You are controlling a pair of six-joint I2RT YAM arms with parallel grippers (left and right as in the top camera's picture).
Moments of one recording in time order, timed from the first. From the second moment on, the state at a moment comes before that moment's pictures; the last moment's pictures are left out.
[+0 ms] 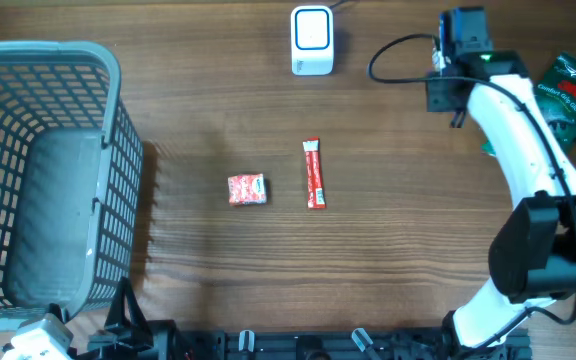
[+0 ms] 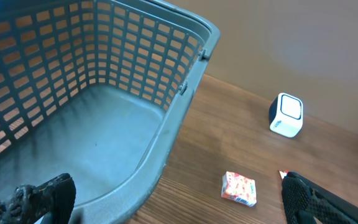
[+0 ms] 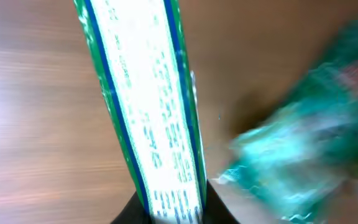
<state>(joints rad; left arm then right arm) 0.01 0.06 1.04 -1.28 -0.18 -0.34 0.06 1.85 1.55 -0.89 0.21 -0.01</state>
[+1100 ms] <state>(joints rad) 0.01 0.06 1.04 -1.28 -0.18 -0.34 -0.18 1.84 1.55 -1.61 -1.53 0.43</state>
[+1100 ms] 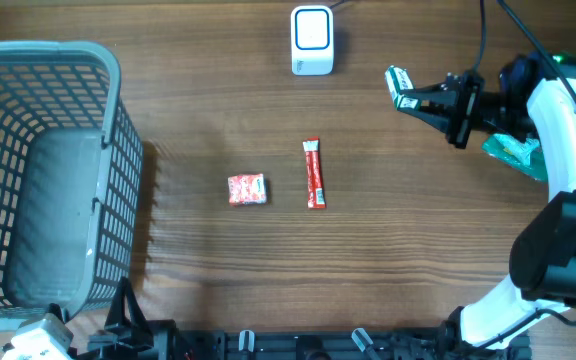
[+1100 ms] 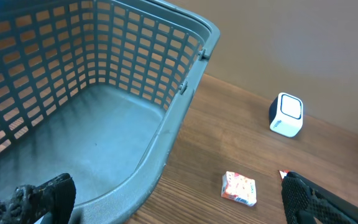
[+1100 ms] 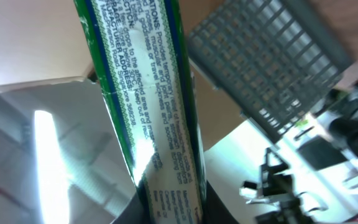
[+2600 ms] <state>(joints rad) 0.01 0.06 1.04 -1.28 -0.18 -0.34 0.30 1.84 1.56 -0.45 -0.13 0.27</state>
